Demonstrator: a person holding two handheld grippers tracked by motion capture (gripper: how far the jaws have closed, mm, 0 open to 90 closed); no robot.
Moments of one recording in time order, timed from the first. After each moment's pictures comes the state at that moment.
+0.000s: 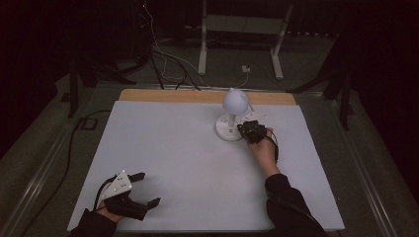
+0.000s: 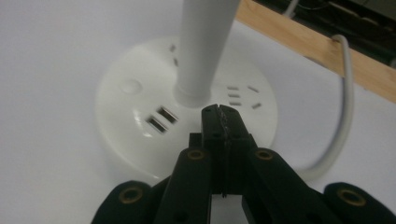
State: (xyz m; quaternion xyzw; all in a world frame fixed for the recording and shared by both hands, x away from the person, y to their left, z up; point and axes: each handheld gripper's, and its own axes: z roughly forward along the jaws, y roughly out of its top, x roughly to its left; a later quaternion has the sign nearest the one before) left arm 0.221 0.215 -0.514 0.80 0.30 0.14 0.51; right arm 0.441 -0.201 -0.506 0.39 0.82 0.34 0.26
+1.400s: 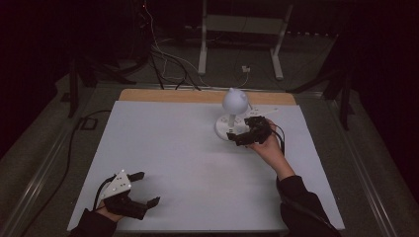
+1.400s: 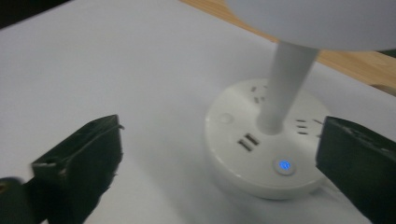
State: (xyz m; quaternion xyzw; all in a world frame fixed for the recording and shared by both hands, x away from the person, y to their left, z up) left arm 0.221 0.215 -0.513 0.79 0.30 0.14 0.51; right arm 0.416 -0.204 -0.456 0.35 0.82 0.43 0.14
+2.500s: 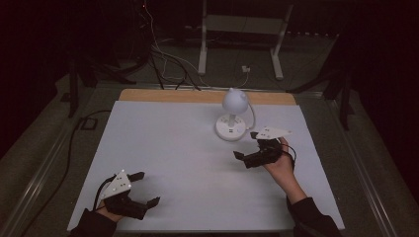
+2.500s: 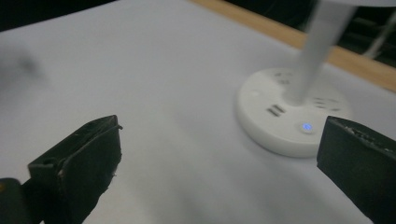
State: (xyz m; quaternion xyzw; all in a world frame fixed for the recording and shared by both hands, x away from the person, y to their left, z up) left arm 0.221 0.215 -0.513 0.80 0.30 0.14 0.51; right arm 0.349 -0.228 -0.463 0.31 0.81 0.46 0.17
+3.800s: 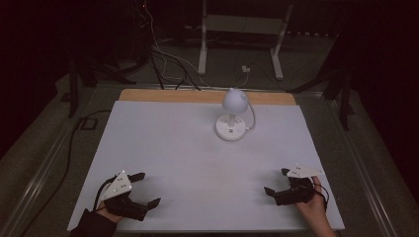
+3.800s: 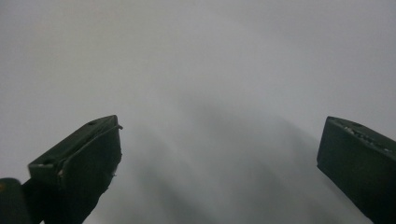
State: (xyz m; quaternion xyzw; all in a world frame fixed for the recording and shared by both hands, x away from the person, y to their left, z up) left arm 0.219 0.214 -0.512 0.80 0.29 0.14 0.51; right arm 0.262 -0.318 -0.518 0.38 0.83 0.39 0.15
